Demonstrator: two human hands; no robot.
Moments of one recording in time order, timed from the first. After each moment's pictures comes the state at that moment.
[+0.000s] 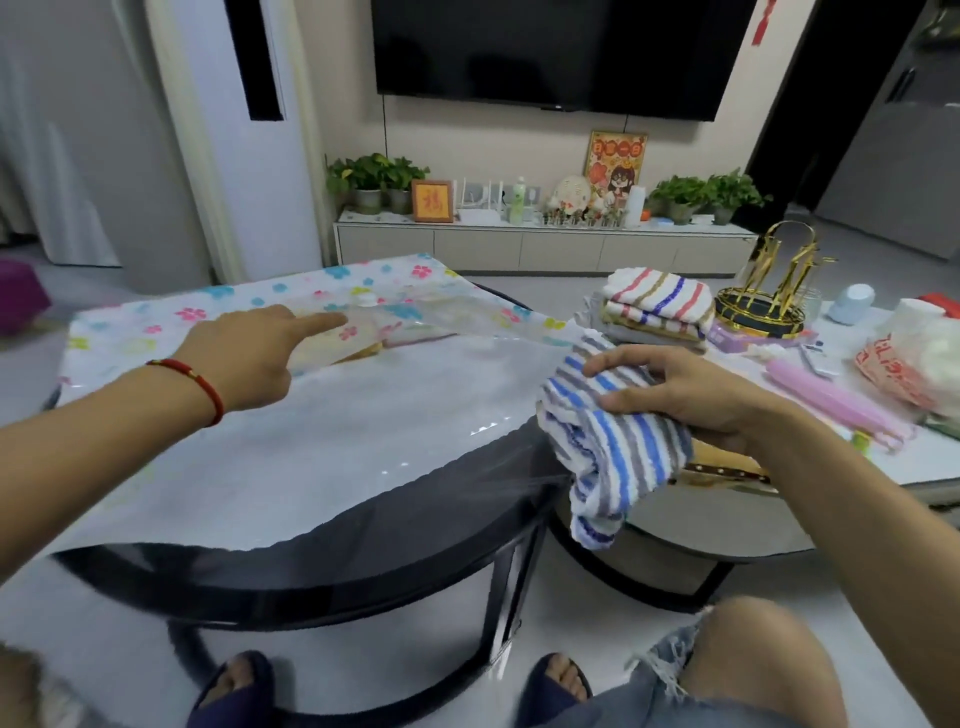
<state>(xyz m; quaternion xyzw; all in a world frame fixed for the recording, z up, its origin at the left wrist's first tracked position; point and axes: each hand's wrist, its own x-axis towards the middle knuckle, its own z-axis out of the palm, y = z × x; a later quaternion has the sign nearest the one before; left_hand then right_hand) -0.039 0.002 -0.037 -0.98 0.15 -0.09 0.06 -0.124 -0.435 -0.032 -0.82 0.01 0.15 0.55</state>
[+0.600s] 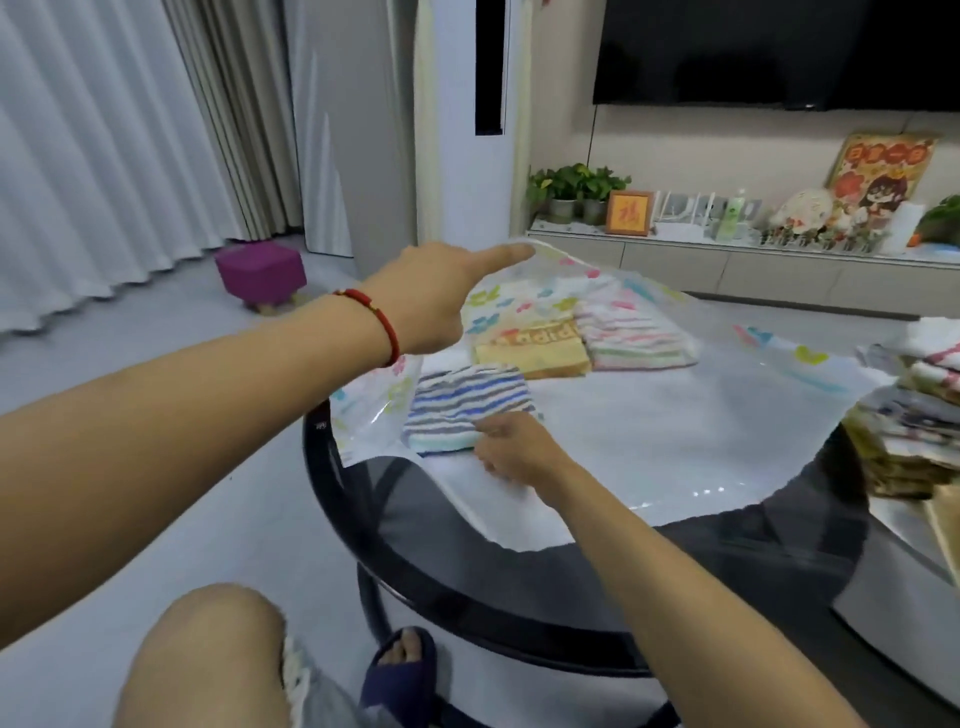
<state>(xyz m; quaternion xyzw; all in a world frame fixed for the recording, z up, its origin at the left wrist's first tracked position) -0.049 0.076 0.030 -0.98 0.14 -0.16 0.00 -0.015 -0.066 -0.155 -0.86 -0.11 0.18 0.47</state>
